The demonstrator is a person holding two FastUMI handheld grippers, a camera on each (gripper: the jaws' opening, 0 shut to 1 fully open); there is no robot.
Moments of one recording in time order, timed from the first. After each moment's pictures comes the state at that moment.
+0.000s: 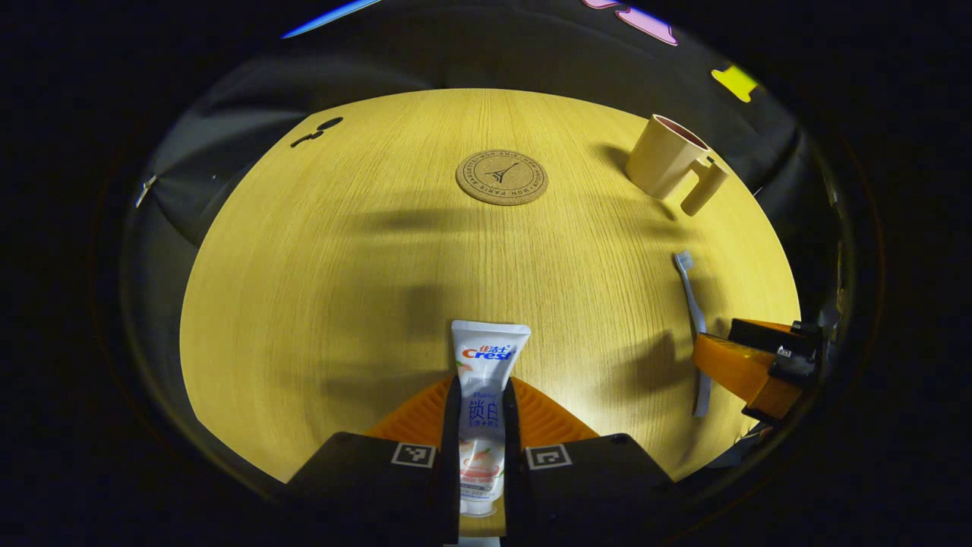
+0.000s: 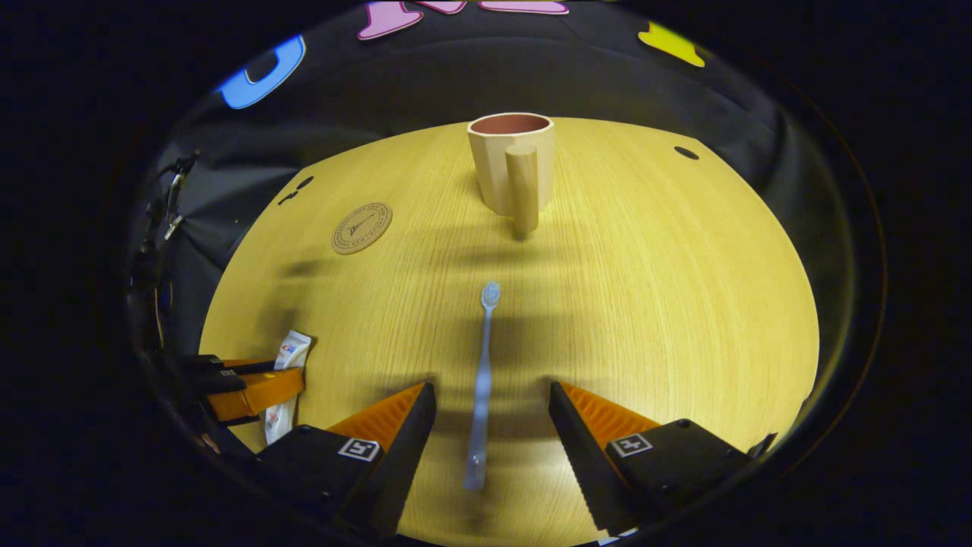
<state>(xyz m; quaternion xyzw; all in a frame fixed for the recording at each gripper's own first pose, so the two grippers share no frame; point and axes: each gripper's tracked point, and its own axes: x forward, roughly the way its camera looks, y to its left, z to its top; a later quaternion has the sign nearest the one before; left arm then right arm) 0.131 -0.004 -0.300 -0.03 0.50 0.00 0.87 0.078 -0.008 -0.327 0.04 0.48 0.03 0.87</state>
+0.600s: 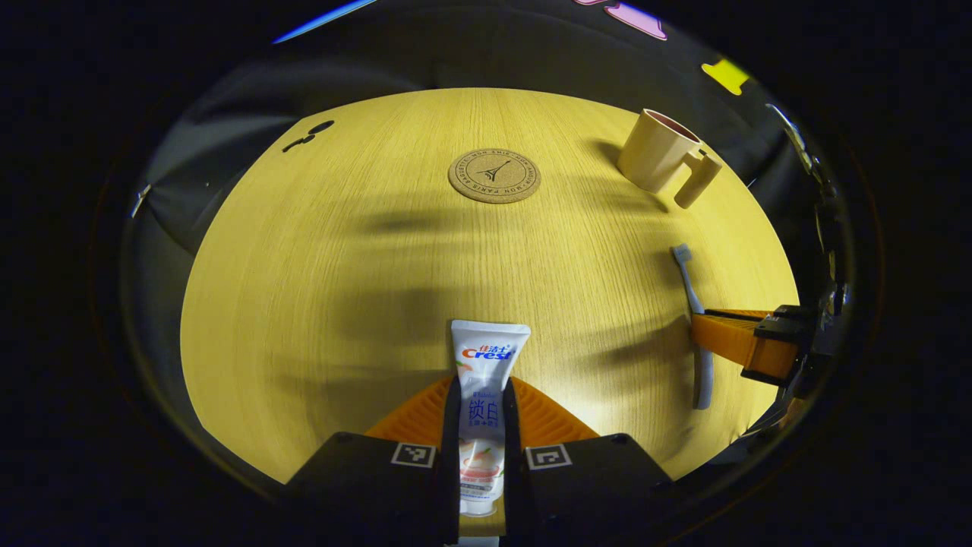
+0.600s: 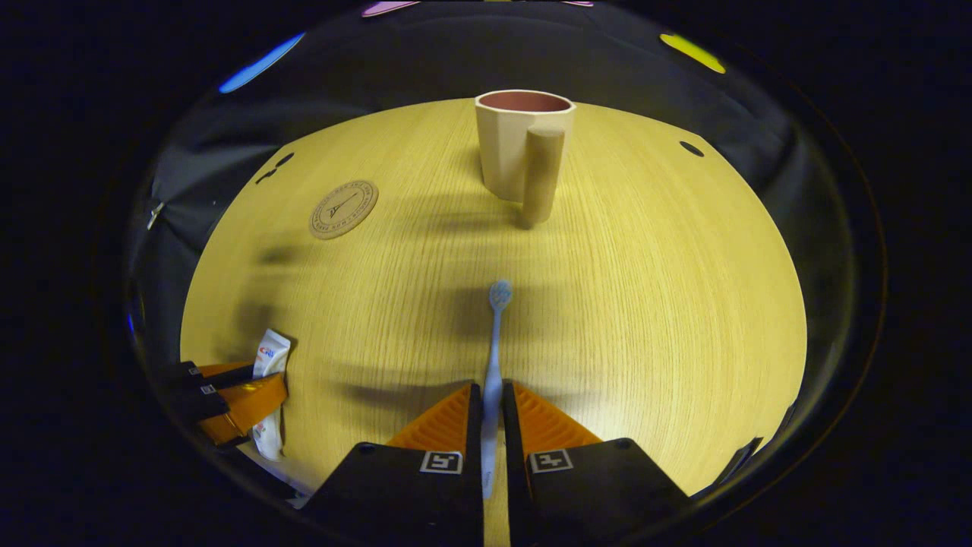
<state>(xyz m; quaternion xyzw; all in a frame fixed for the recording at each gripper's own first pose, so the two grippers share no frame) 0.130 -0.004 -0.301 -0.02 0.50 -0.01 0.86 0.087 -0.007 -0.338 -0.02 0.53 0.01 0.85</state>
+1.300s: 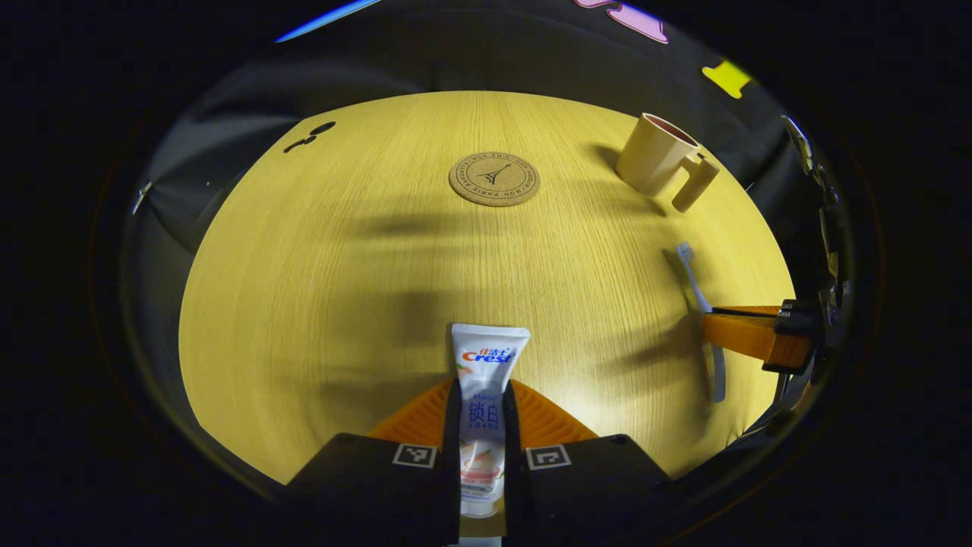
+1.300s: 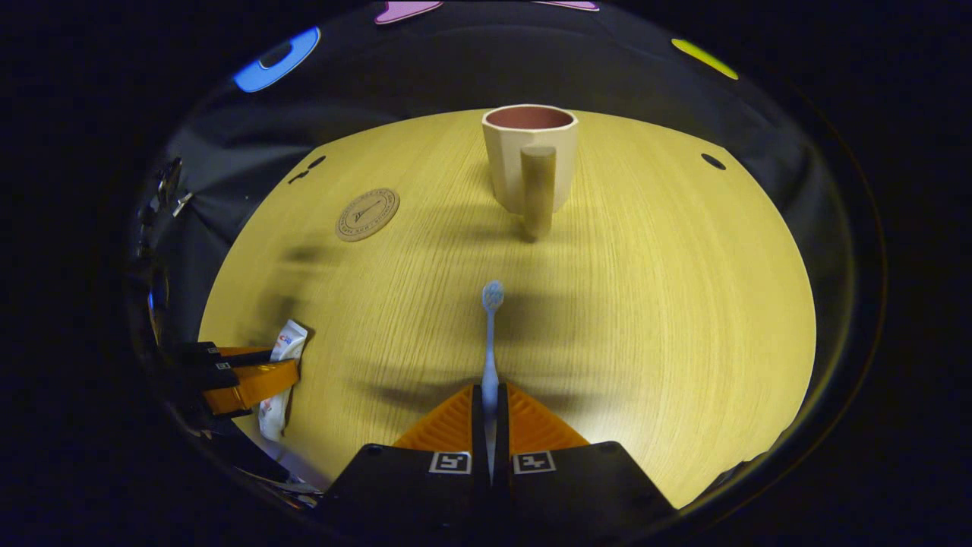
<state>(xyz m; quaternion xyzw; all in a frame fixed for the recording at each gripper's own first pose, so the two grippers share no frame) 0.127 -0.007 -0.298 -0.05 0.49 -0.01 0.87 0.091 -0.019 -0.318 0.02 0.50 0.07 0.86</state>
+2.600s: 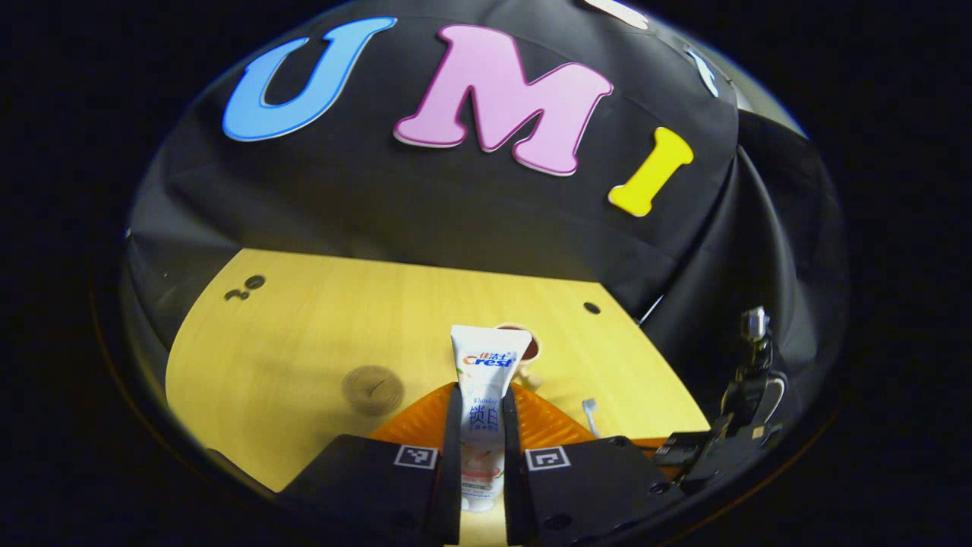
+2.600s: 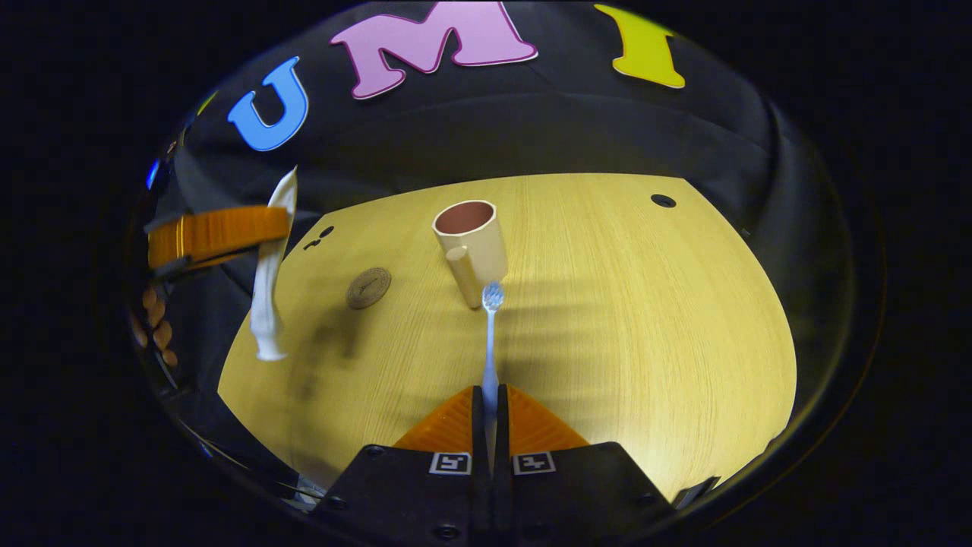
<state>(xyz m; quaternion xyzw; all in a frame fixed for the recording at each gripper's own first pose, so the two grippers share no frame) 0.241 -0.137 -0.064 -0.09 0.22 -0.15 0.96 0.094 -0.092 -0.241 0.06 0.39 0.07 0.91</state>
